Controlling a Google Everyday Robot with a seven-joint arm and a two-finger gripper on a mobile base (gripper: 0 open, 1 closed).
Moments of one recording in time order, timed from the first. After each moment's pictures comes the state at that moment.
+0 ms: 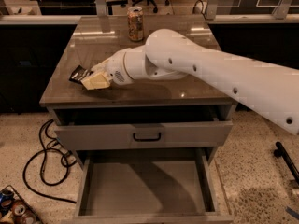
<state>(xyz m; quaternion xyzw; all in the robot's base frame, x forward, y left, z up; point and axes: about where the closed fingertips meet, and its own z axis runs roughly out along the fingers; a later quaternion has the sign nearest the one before) 0.627 0.155 0.853 -0.50 0.69 0.27 0.45</state>
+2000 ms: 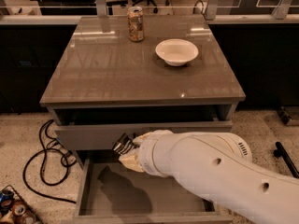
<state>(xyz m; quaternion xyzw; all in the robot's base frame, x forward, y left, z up) 0.431 0.029 0.753 -0.43 0.81 0.11 0.38</state>
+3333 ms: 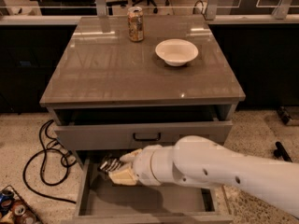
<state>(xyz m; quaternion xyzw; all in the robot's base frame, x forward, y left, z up) 0.420 0.077 0.678 -0.44 0.79 0.27 0.34</state>
